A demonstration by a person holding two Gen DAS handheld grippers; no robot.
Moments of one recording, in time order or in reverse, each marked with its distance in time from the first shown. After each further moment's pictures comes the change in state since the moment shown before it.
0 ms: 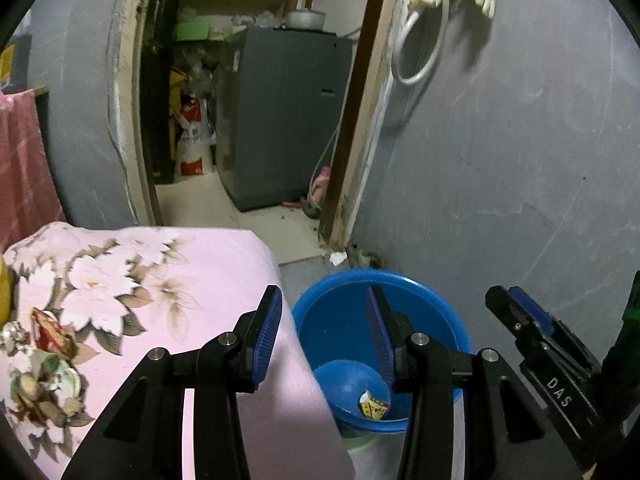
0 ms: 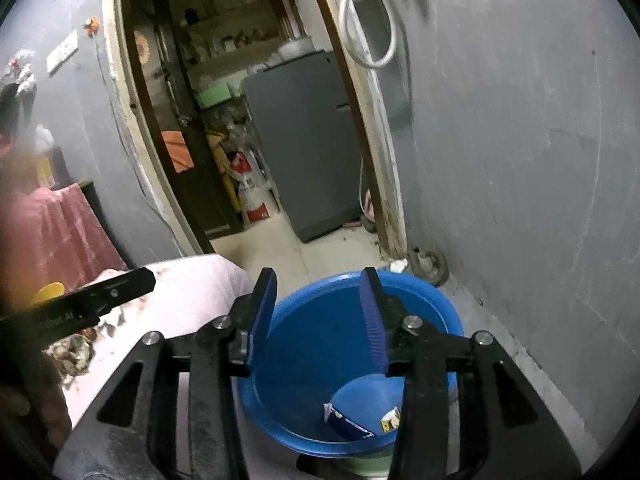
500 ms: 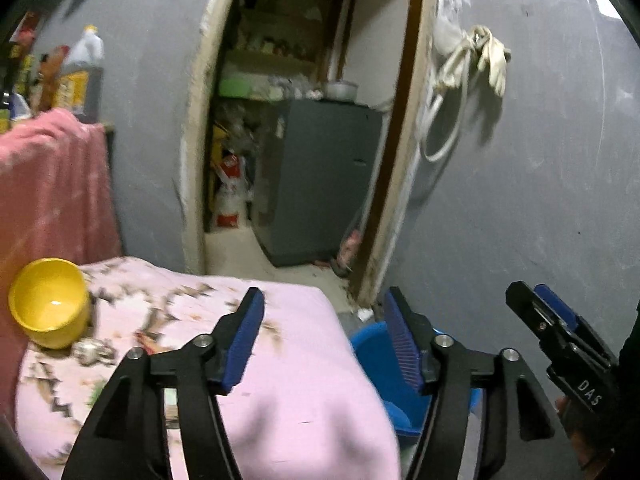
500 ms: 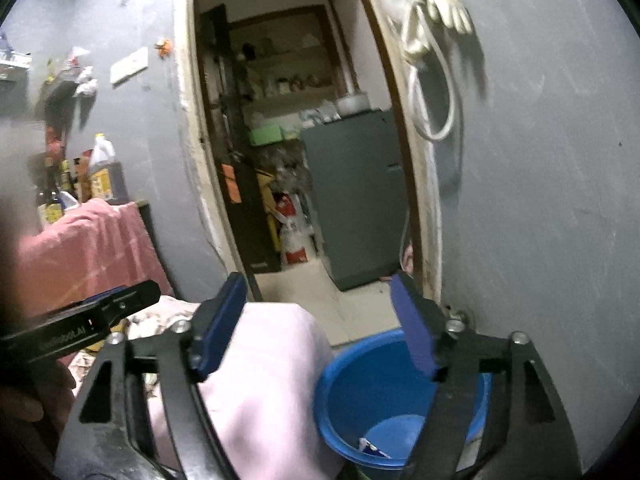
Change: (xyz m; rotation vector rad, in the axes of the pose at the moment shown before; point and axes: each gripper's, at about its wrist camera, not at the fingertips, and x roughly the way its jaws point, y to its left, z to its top) left arm -0.122 0.043 0.000 -0.039 -0.238 0.091; right arm -0.064 0.094 0.019 -0.120 -0.175 0.111
